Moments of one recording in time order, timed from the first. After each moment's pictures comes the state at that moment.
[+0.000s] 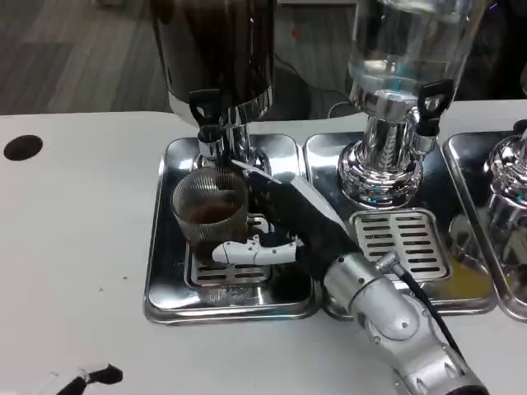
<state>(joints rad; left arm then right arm) 1.17 0.18 0.23 -0.73 0.79 -0.35 0.06 -0.45 0.02 0.22 0.71 -0.19 -0.30 0.16</state>
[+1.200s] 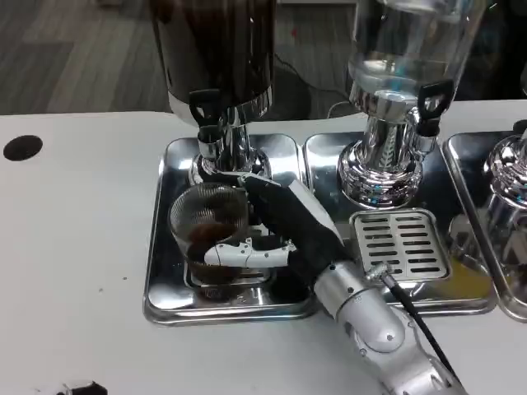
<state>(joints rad) 1.21 0.15 0.30 -0.71 0.75 -0.43 0.06 -0.42 0.06 0.24 0.71 -0.21 -0.30 0.08</state>
